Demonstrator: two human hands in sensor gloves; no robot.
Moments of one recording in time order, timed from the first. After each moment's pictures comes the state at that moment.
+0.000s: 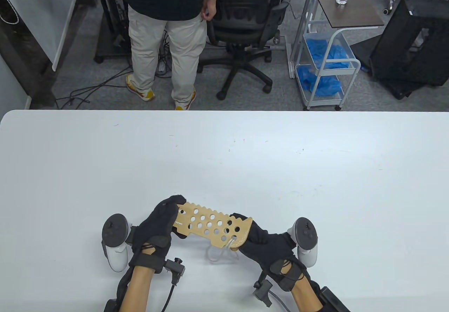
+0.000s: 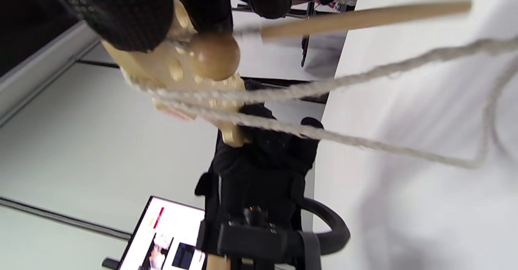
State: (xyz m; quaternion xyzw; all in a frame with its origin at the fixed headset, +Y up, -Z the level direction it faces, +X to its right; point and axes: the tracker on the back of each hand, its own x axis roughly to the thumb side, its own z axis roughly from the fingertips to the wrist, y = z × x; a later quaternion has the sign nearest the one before) left_hand -0.227 -0.727 -0.260 -0.03 -0.06 0.68 0.73; right_hand 0.097 -0.728 -0.236 0.26 0.11 0.66 0.69
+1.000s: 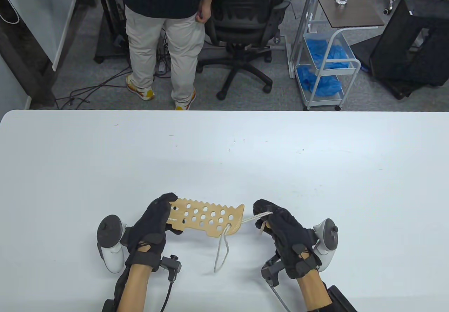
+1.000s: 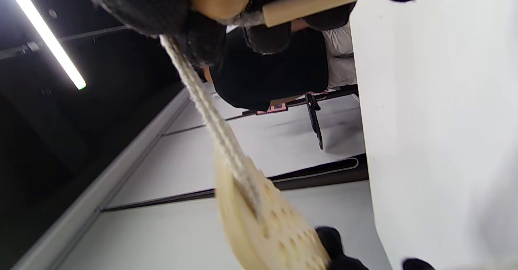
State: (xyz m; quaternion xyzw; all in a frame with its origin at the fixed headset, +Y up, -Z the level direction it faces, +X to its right) left_hand -0.244 -0.737 -0.262 -0.02 -0.02 0.69 0.73; right_hand 0.155 -0.745 -0.252 0.07 0.00 0.54 0.84
